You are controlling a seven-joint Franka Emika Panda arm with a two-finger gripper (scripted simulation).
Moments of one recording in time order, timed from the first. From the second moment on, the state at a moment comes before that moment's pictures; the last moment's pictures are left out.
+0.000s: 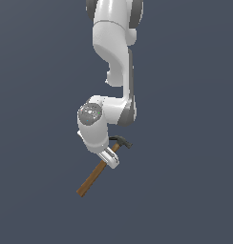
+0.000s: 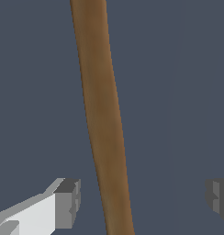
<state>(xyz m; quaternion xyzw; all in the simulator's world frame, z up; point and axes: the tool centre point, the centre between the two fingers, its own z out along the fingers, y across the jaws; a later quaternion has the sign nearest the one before) 0.067 -0.073 0.067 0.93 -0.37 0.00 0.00</state>
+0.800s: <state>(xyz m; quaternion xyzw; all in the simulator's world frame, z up) 0.067 -0.072 0.020 0.93 -0.37 0.00 0.00</state>
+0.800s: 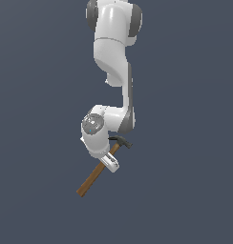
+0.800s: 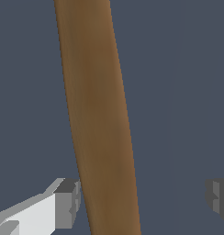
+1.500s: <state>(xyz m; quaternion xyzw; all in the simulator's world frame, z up) 0.069 -0.072 0.018 0.93 -0.37 0.00 0.00</state>
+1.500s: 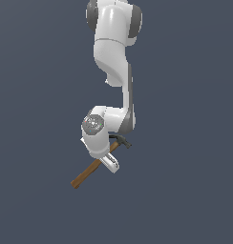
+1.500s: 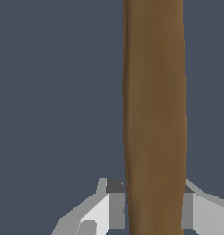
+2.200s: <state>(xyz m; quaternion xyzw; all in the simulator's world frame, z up) 0.051 -0.055 0.051 0.93 -0.37 0.00 0.00</state>
